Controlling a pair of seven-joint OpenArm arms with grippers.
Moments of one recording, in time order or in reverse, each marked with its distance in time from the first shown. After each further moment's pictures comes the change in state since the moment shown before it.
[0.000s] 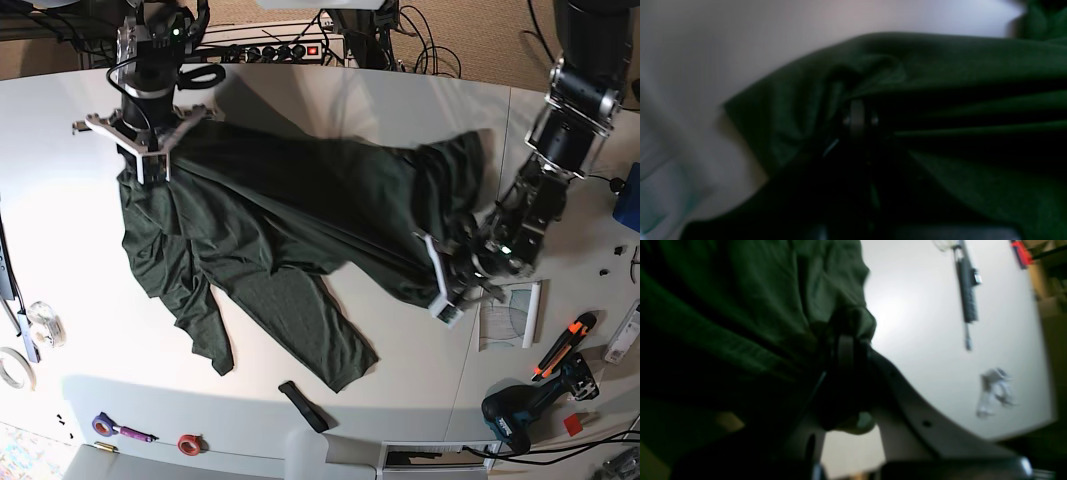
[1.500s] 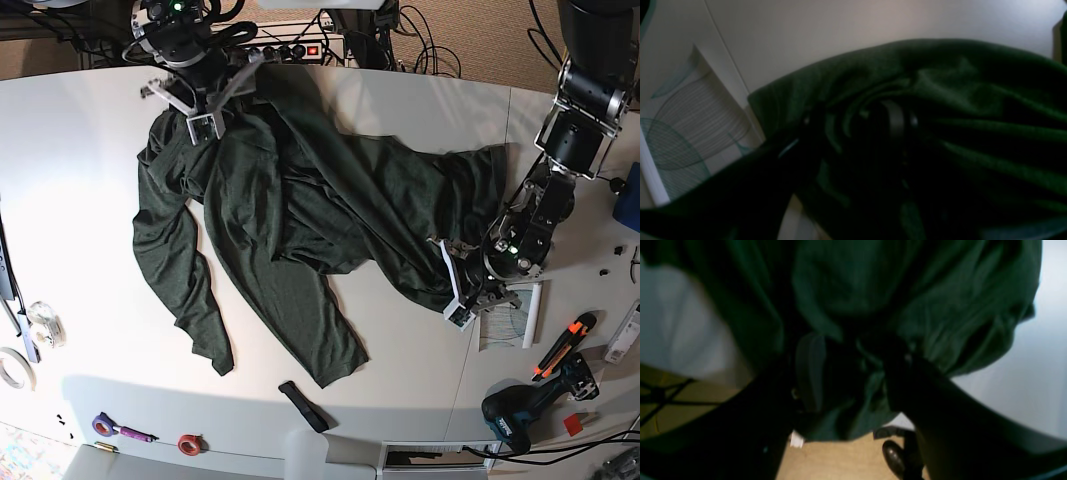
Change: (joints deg) left arm -0.1 -1.0 -0.1 -0.3 3.2 -1.4 -3.0; right arm -7.2 -6.8 0.2 0.0 22.6 12.0 -5.0
